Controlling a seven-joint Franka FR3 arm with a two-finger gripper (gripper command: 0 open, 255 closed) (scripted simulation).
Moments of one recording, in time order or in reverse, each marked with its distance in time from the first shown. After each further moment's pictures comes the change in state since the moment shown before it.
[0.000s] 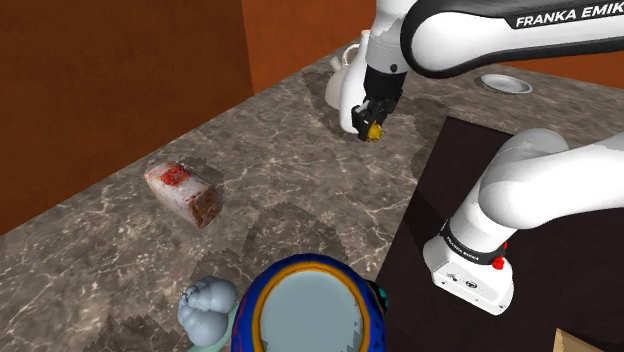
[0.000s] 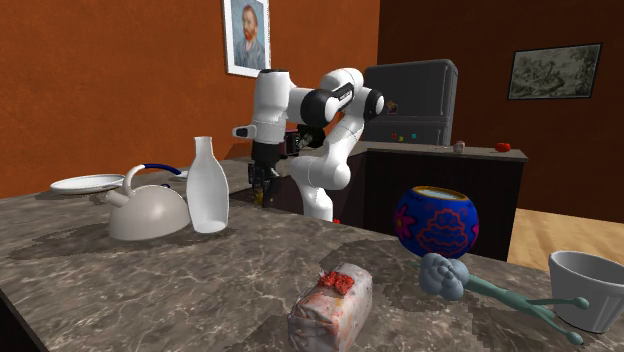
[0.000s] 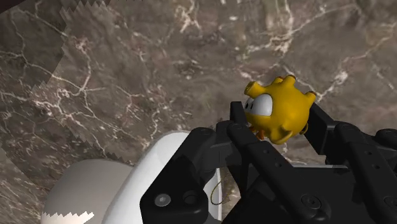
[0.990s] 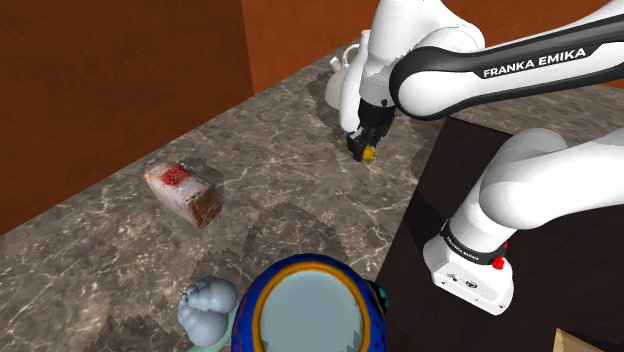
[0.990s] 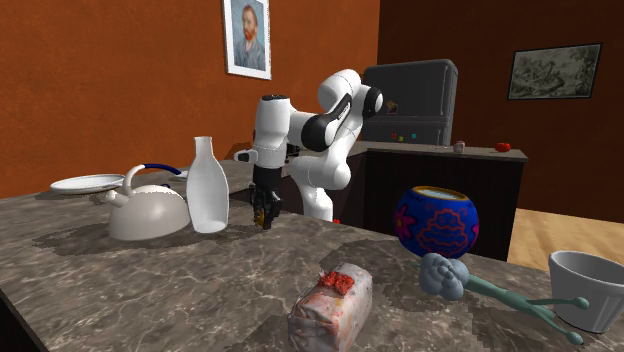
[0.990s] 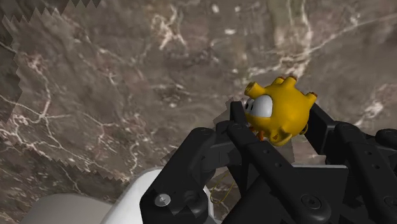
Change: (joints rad) arm 0.011 0.048 0.032 -0.136 0.022 0.182 0.020
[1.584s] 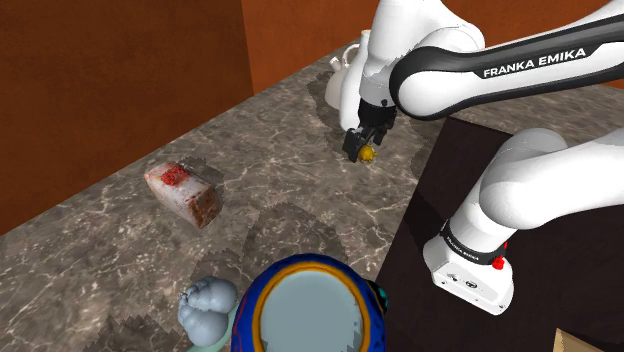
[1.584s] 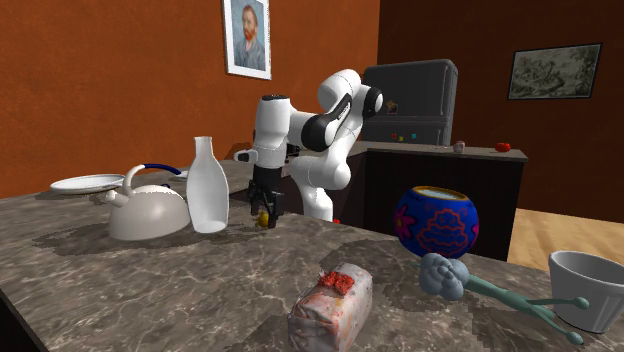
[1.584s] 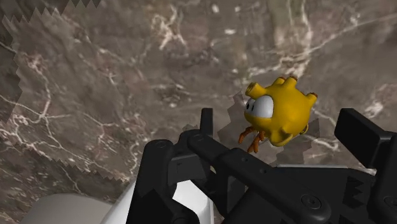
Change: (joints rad) arm 0.000 0.000 0.000 0.000 0.000 0.000 0.000
